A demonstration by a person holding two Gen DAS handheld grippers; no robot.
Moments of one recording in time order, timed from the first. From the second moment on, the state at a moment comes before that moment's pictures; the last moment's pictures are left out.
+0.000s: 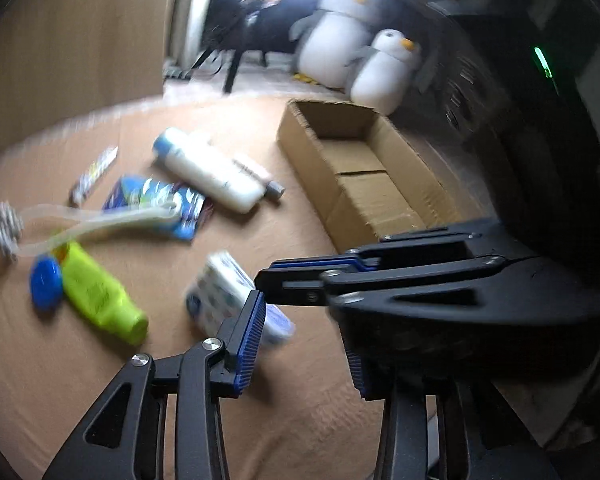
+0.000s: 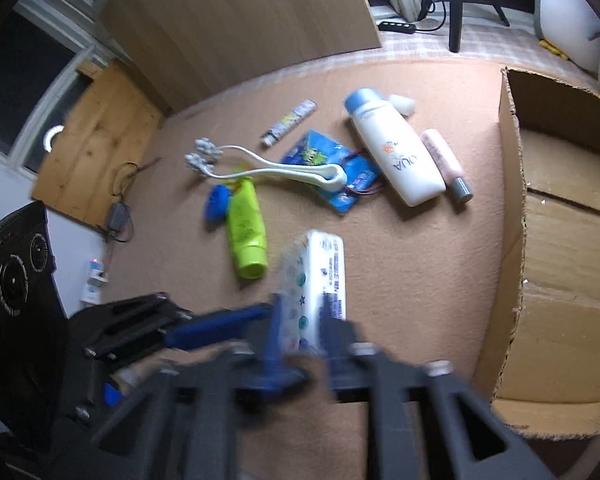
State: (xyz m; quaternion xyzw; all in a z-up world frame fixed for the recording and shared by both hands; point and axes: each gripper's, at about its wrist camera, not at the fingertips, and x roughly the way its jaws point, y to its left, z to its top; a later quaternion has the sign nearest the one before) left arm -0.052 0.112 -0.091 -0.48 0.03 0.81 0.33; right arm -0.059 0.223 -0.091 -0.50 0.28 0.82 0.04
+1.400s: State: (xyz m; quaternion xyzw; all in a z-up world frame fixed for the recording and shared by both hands) left arm -0.068 0.081 -0.156 -0.56 -0.07 0.77 0.30; right arm -0.083 0.221 -0.145 -0.58 0.27 0.77 -0.01
